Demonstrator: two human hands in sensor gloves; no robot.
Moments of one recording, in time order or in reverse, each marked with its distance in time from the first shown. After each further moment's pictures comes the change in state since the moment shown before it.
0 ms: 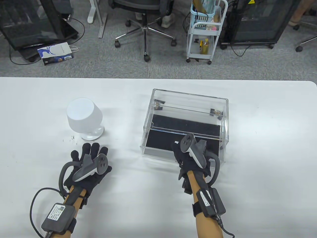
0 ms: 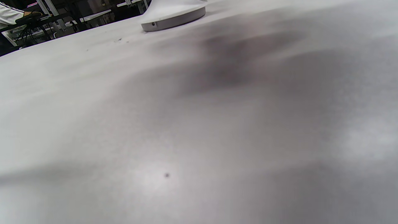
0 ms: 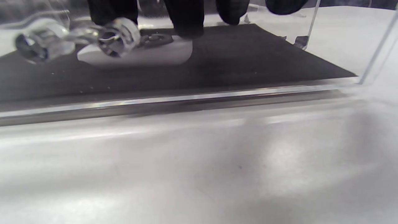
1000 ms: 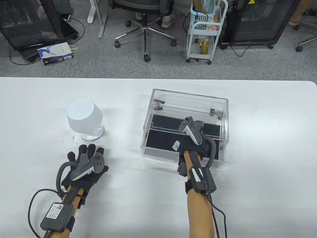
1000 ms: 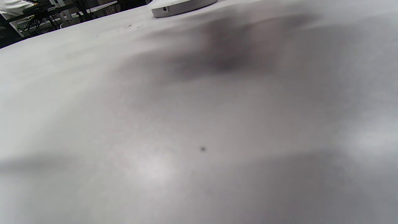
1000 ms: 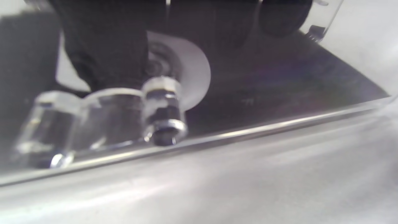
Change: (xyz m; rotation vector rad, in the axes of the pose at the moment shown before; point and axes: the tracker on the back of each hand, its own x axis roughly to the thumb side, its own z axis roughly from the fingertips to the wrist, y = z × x) left_hand -0.009 -0.005 -0.003 -0.027 0.024 0.015; right_hand 0.021 -0.021 -0.047 0.191 0.129 -0.044
